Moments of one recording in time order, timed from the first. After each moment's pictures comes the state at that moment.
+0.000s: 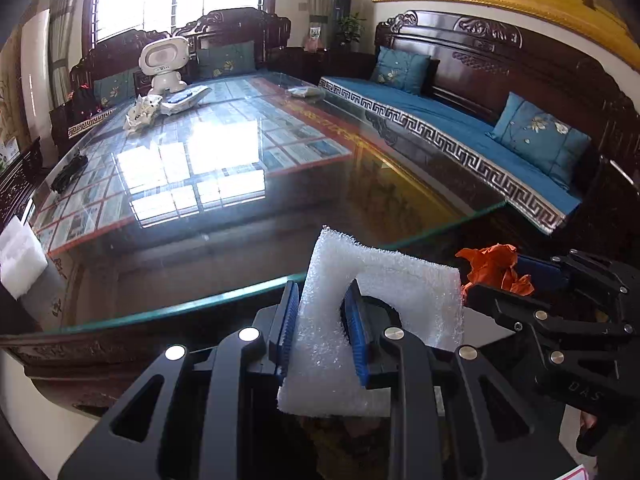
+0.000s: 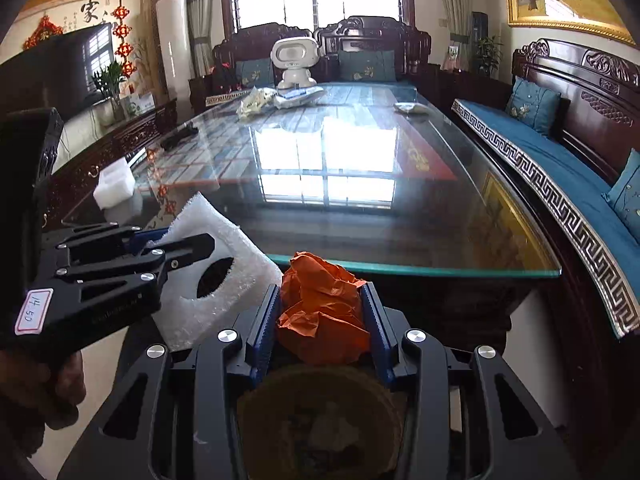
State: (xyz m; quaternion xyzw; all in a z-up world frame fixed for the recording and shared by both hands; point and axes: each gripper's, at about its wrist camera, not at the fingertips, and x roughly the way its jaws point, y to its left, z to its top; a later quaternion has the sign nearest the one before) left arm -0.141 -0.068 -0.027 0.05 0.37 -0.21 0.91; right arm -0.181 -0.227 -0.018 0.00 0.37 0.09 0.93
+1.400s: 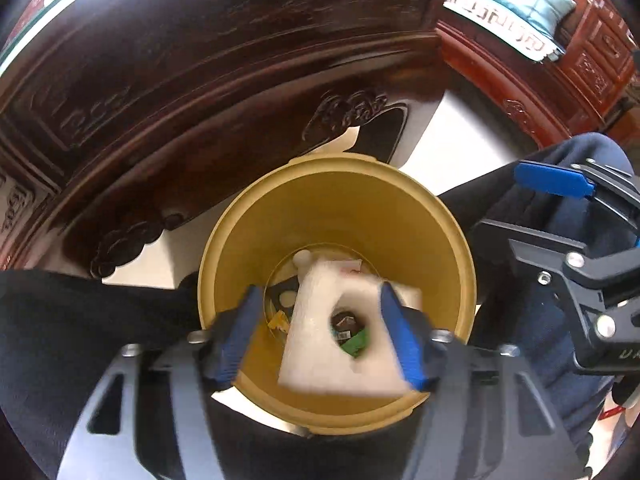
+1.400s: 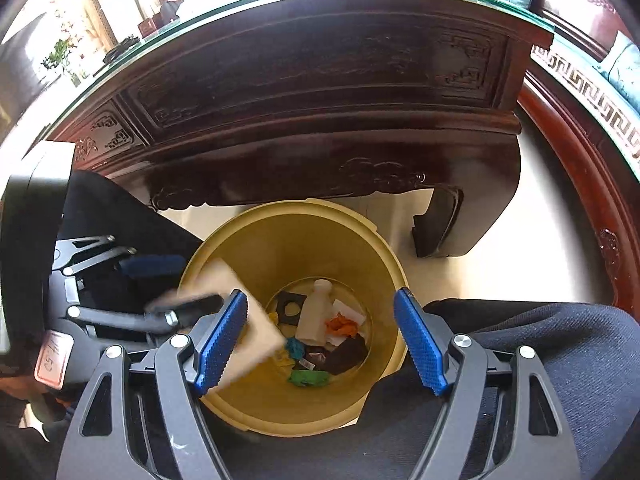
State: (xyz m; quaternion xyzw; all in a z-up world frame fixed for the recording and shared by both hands) left arm -0.178 -0.141 -0.216 0.15 0.54 -0.27 0.78; right arm -0.216 -0.278 -0.174 0.07 0.50 0.05 0.86
